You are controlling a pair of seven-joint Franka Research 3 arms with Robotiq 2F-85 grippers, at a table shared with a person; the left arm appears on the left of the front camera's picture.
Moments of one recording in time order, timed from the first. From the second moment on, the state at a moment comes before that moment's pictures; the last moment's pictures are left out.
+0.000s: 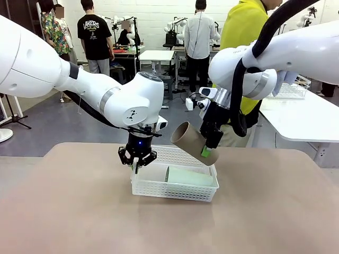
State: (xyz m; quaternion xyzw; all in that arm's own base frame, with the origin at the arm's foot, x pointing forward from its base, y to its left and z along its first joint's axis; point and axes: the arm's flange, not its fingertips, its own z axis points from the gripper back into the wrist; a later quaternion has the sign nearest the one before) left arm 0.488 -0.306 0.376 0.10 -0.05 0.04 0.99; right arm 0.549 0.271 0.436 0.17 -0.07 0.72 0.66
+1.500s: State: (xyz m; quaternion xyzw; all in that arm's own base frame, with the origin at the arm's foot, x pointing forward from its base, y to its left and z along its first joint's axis) left arm 0.488 -0.306 0.376 0.10 -0.05 0.04 0.99; right arm 0.578 0.305 0.373 0.12 -0.07 0.74 0.66
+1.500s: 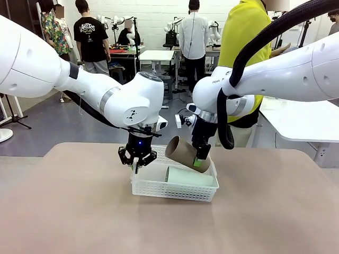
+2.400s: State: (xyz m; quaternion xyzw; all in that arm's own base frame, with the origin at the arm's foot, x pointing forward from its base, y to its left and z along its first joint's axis) left arm 0.488 -0.306 0.376 0.10 -0.05 0.04 0.99; right arm 0.577 0.286 0.419 0.15 -0.12 0.72 0.66
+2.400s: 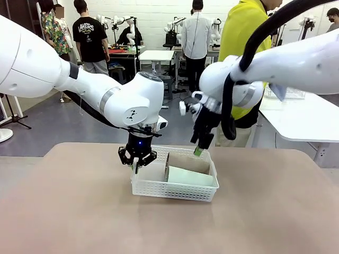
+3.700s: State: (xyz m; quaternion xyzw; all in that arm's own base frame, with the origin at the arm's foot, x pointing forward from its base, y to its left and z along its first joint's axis) left arm 0.488 -0.306 0.376 0.10 -0.05 0.04 0.99; right arm 0.403 -0.172 0.378 0.34 -0.45 0.57 0.60
